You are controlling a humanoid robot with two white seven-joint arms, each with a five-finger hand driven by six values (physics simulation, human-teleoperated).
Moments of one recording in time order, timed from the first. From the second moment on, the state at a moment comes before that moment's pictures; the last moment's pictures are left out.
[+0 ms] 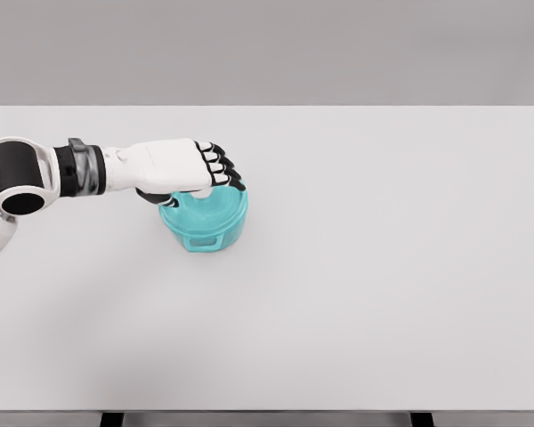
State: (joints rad) left arm -0.72 0.64 -0.65 -1.56 -0.59 -0.61 -0.61; right arm 0.05 0.00 -0.16 0.08 -0.01 -0.25 -0.31
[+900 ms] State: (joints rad) left arm -0.73 0.64 -0.69 -1.56 -0.58 -0.61 -0.61; right arm 0.05 0.00 -0.16 0.08 -0.01 -0.25 -0.31
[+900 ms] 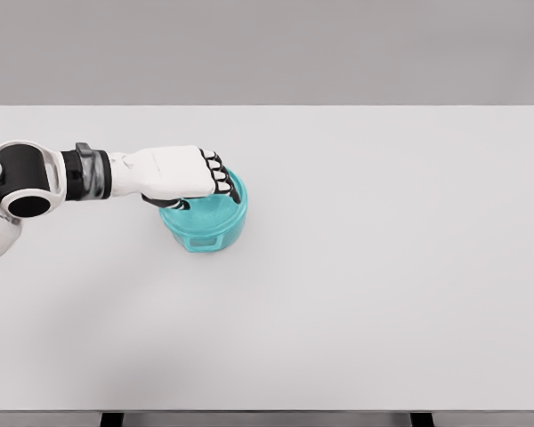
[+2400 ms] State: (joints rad) left arm -0.73 0.64 -0.68 -1.53 -0.60 -0.61 -0.61; right arm 0.05 0.00 -0.16 0.08 -0.01 -0.25 -0.31
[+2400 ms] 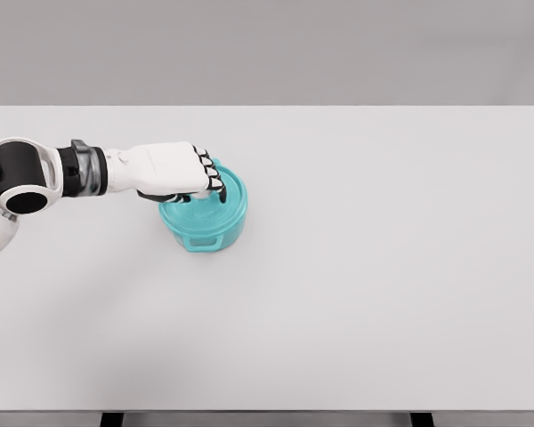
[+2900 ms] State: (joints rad) left arm -0.73 0.64 -0.68 -1.53 -0.60 -0.61 -0.61; right arm 0.05 0.00 -0.16 0.08 -0.01 -0.25 -0.31
